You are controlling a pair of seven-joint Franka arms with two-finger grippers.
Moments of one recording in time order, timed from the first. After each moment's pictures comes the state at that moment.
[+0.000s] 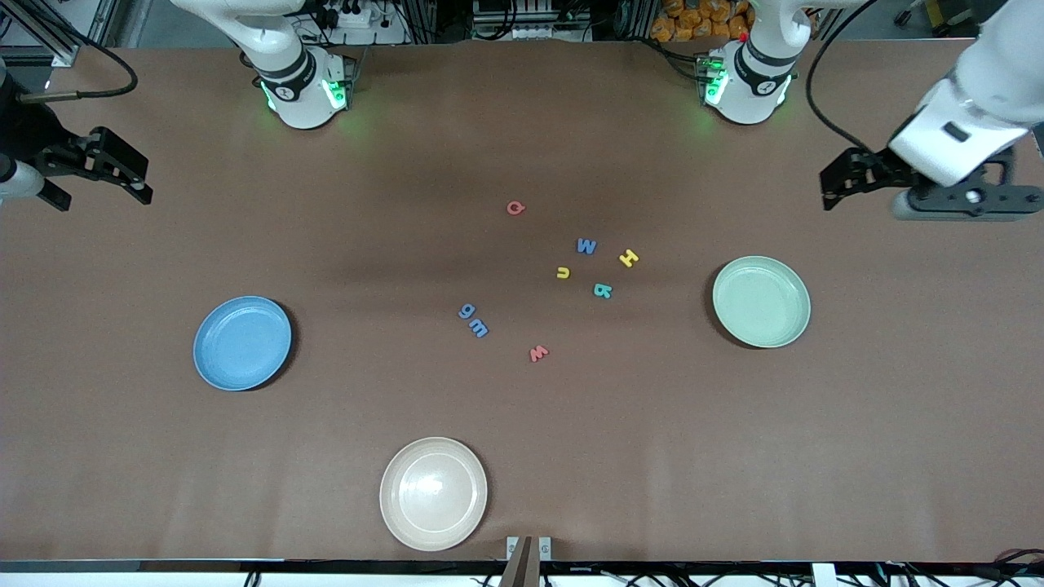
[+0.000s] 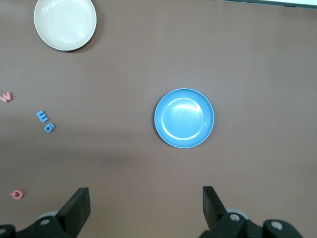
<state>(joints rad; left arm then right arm) -0.08 -0.02 -0.16 -1.64 0.02 1.58 -0.18 -0.04 -0.01 0.14 -1.46 -0.02 1.51 0.00</state>
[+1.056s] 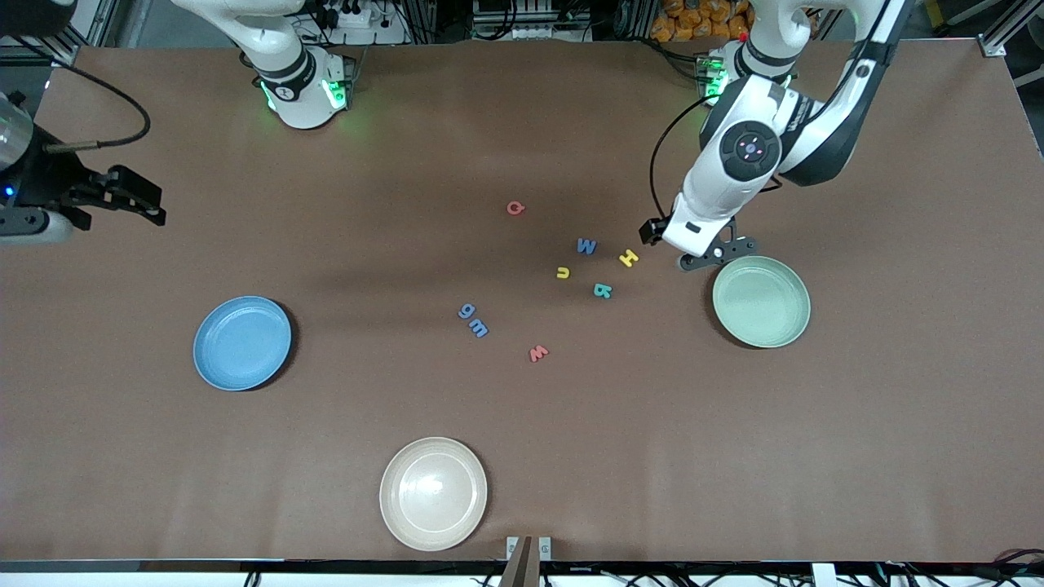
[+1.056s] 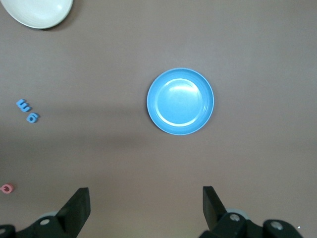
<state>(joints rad) -0.11 0.14 -0.40 -2.18 -0.03 2.17 -0.84 -0.08 0.07 0.12 -1.52 -0.02 1.51 0.00</state>
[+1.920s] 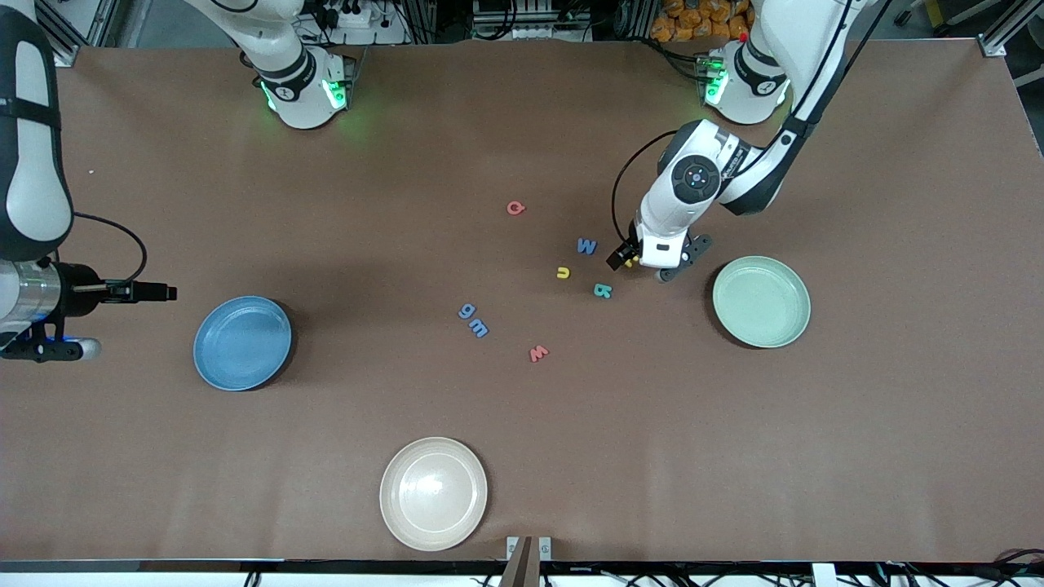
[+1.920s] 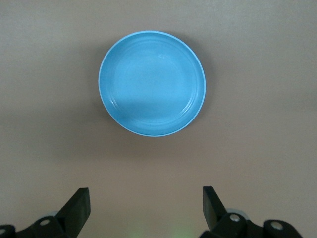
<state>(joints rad) -0.20 0.35 -0.40 -2.31 0.01 2.59 -1.31 -0.27 0.39 0.12 -1.53 0.03 1.59 -0.12</state>
